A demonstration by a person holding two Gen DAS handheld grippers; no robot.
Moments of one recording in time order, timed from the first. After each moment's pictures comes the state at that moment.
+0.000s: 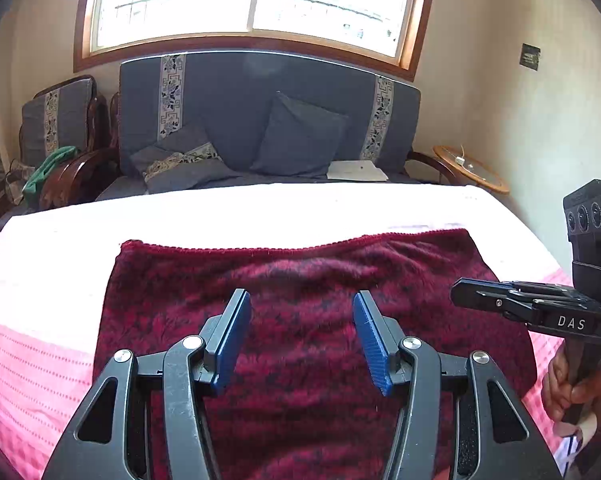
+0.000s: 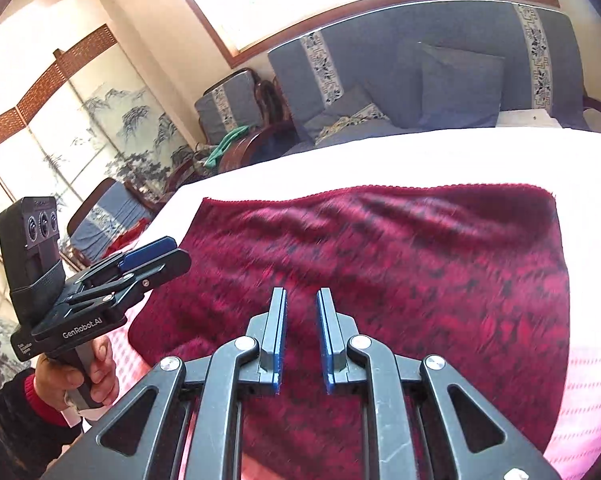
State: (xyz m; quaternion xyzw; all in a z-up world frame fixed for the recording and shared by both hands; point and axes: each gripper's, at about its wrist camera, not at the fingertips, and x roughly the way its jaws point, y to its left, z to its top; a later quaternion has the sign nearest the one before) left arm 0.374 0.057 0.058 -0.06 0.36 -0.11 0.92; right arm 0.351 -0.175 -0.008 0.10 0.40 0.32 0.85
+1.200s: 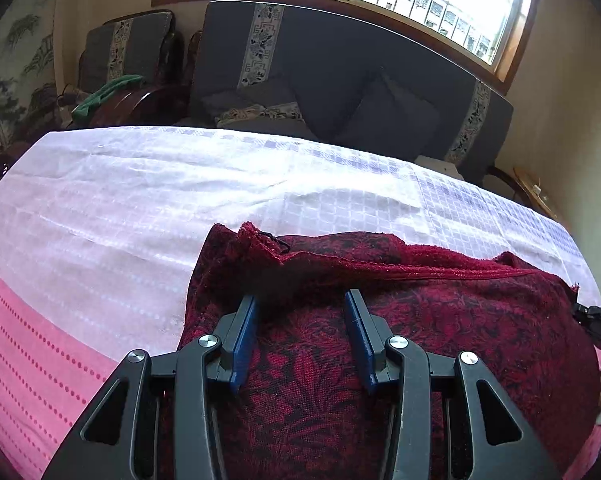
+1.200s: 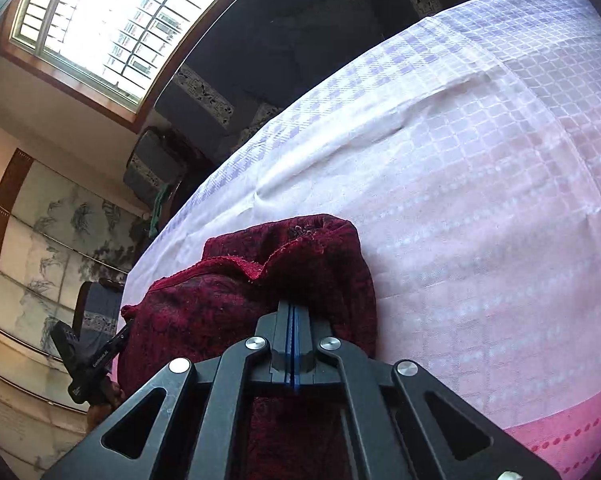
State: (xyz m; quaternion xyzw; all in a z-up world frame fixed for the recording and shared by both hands) left arm 0.427 0.158 -0.019 -0.13 0.40 0.01 0.91; right arm 0.435 -0.322 -0.086 0.29 0.46 0.23 0.81
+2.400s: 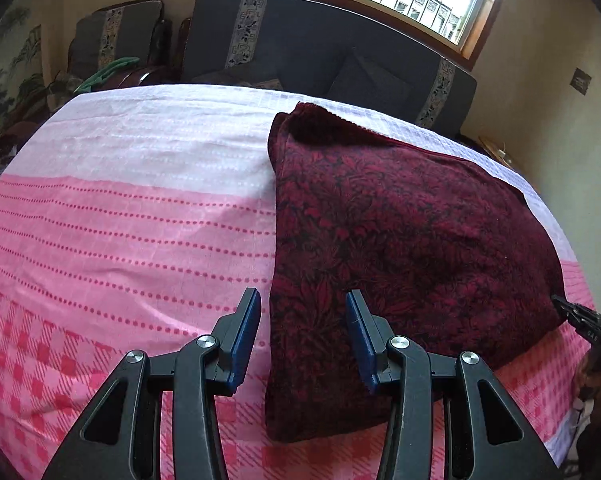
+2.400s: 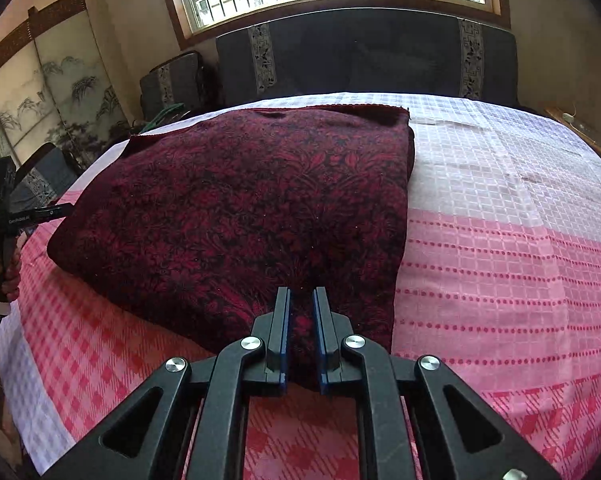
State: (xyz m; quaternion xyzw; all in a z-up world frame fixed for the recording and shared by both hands) left arm 0.276 0.198 -0.018 -0.13 0.44 -0.04 0.89; right arm 0.231 -0.260 -0.071 0.00 0.40 0.21 0.89
